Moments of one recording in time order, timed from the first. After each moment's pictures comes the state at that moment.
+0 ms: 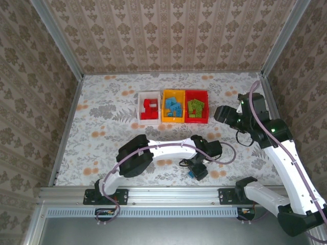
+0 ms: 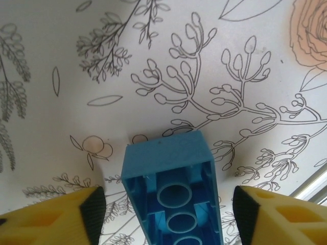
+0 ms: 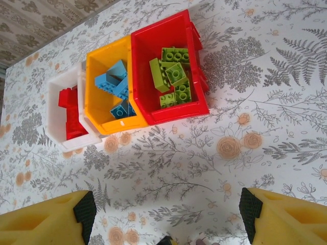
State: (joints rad) left arm -1.33 2.18 1.71 -1.05 0.09 -0.27; right arm 0.27 0.97 1.22 -1.01 -0.01 0.63
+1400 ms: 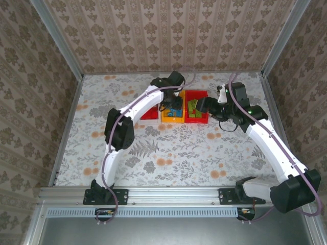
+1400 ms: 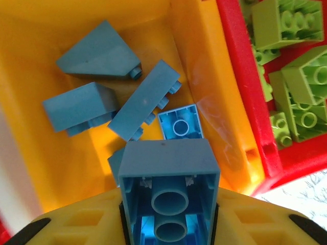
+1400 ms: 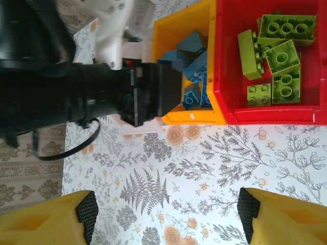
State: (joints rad) left arm -0.72 2.28 2.14 -1.03 0.00 -0.31; right arm 0.27 1.22 1.16 -0.66 -0.35 0.66
